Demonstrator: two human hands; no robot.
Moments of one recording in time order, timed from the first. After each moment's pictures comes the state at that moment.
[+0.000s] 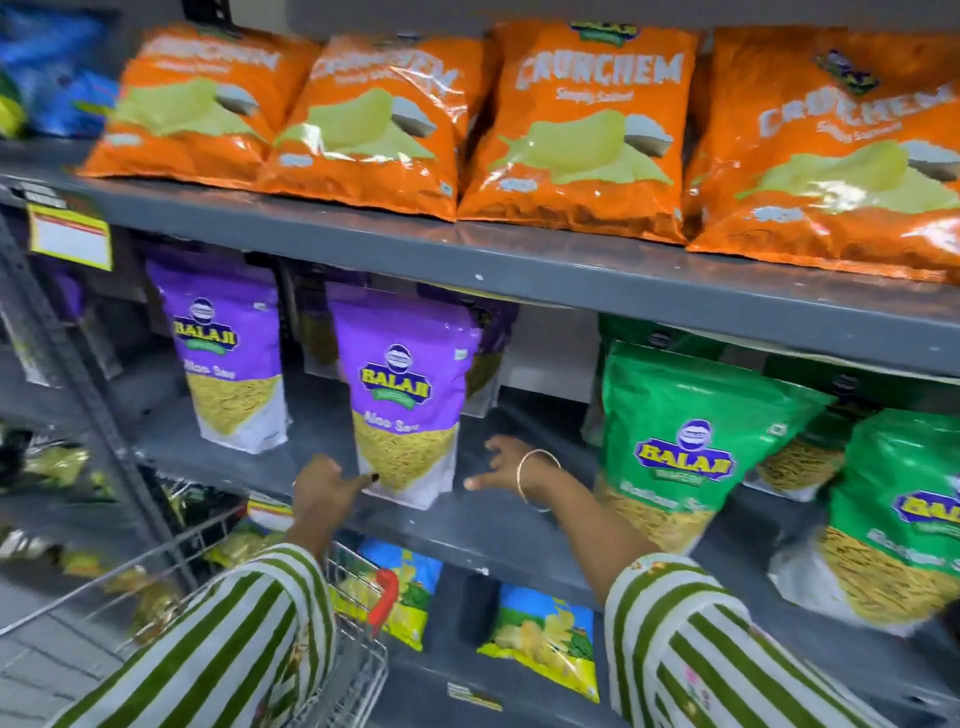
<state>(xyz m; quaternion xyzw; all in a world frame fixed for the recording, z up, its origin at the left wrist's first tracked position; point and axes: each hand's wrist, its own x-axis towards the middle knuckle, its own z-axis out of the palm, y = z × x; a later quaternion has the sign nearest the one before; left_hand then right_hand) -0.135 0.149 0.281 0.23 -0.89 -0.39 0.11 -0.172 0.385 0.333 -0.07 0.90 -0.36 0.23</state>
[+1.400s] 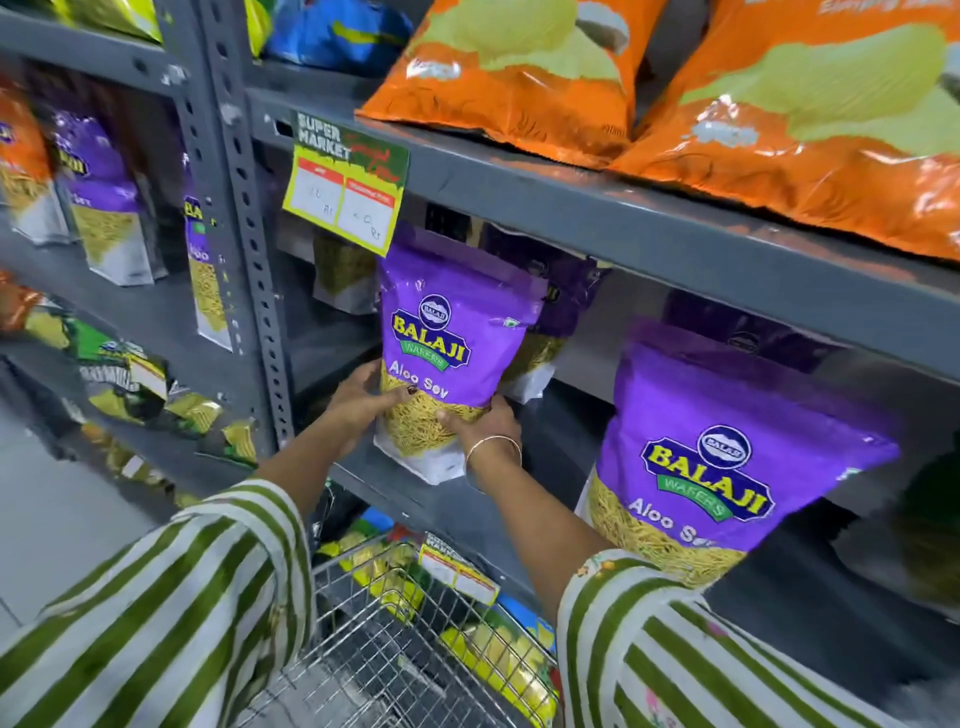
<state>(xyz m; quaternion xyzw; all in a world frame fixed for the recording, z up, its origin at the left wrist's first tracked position) -0.231 -0.118 0.295 0.16 -0.67 -0.72 0.08 -0.249 0.042 0.312 0.01 0.85 -0.53 0.06</state>
